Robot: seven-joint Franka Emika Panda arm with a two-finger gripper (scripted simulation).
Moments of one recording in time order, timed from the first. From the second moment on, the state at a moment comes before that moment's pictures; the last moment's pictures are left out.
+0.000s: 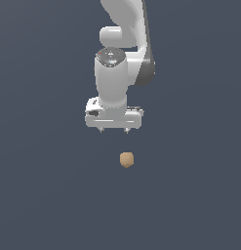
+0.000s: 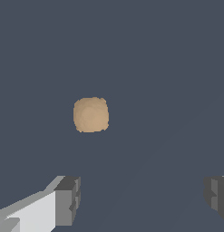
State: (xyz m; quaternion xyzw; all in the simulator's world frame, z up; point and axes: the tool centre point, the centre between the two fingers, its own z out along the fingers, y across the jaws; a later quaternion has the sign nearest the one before) arm 0.002 -0.023 0.191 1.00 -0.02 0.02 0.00
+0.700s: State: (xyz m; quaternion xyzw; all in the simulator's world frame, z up) arm 0.000 0.009 0.189 1.00 0.00 0.01 -0.01
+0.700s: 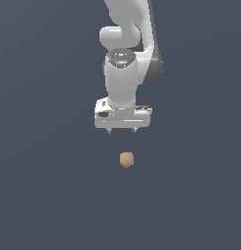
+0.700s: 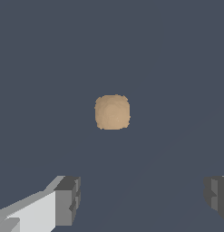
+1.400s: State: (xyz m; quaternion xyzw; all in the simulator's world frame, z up) arm 0.027 0.017 0.152 1.00 0.01 0.01 -0.01
